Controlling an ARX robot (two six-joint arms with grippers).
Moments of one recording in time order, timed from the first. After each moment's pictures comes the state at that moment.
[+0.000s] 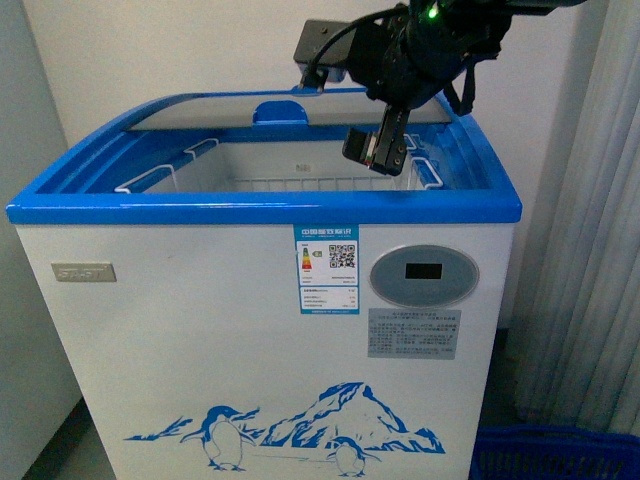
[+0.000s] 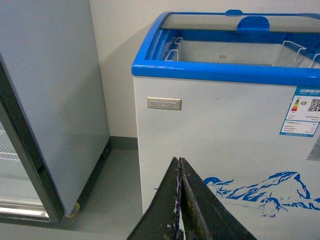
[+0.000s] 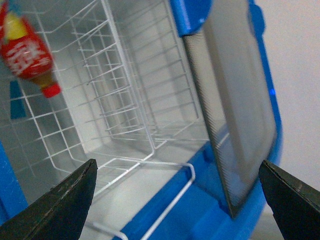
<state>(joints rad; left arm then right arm) 0.00 0.23 0.01 0.23 0.00 0.00 0.30 2.17 2.00 -0.18 0.08 -1.07</state>
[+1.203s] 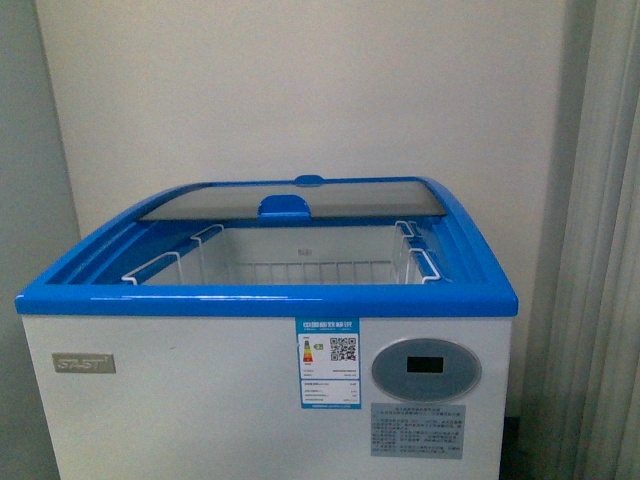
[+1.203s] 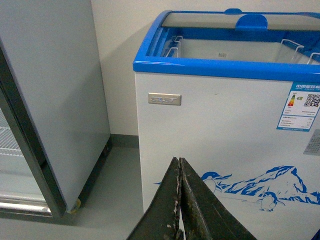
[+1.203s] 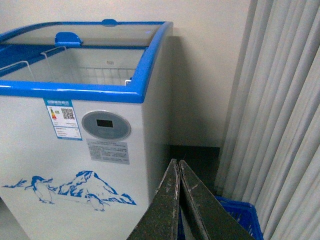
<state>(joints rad) 0.00 0.01 0.01 0.00 0.00 0.00 0.00 0.16 0.20 -0.05 0.00 0.00</state>
